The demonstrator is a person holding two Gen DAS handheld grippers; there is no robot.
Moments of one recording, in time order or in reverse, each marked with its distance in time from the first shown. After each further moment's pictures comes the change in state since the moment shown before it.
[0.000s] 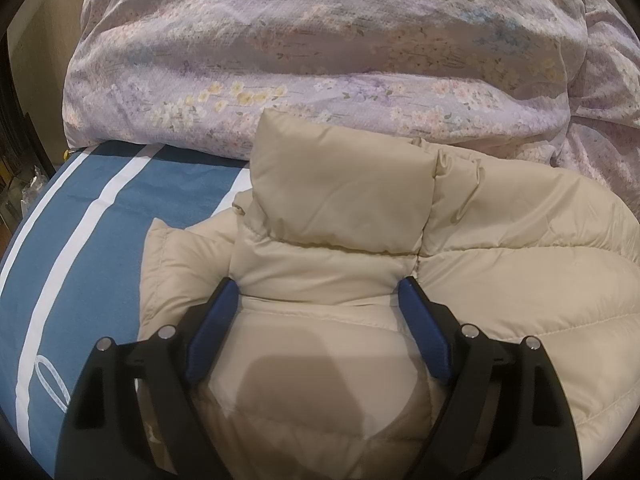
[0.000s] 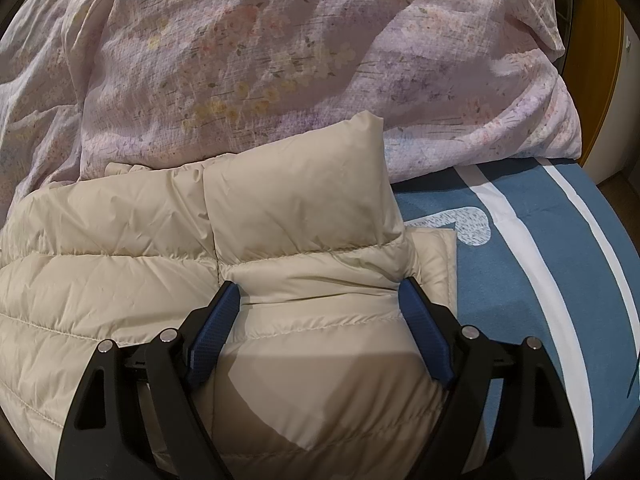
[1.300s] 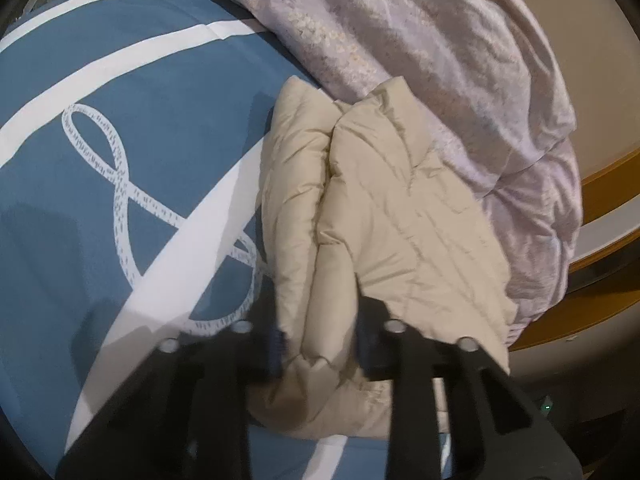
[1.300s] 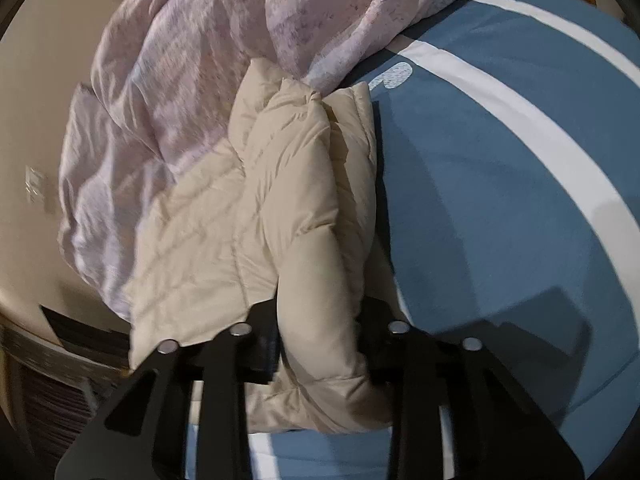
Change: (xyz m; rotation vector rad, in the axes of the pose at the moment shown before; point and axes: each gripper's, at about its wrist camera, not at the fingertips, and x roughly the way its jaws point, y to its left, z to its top) left arm -0.083 0.108 -0.088 -0.511 0.116 -0.473; right arm -0.070 -0.087 -0.091 0.455 0.133 0.512
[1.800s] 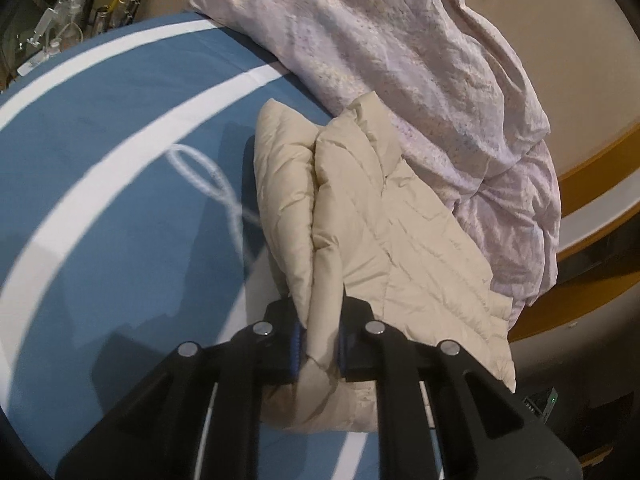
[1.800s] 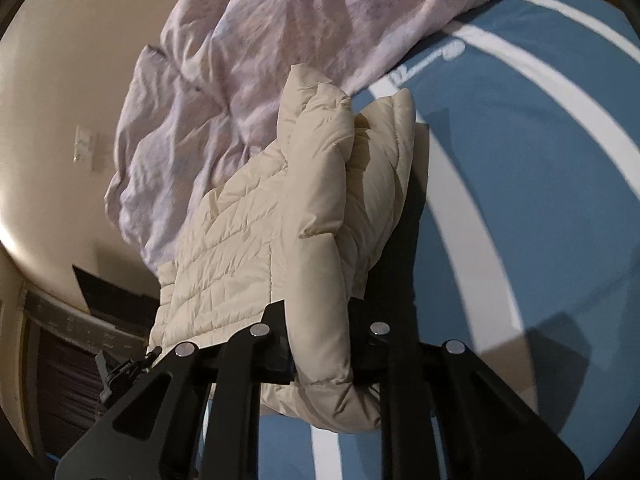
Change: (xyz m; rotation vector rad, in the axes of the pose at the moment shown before) left arm -0.086 0.032 -0.005 0.061 -0.025 0.010; right arm -0.031 0.032 -0.061 -0.075 0.075 0.137
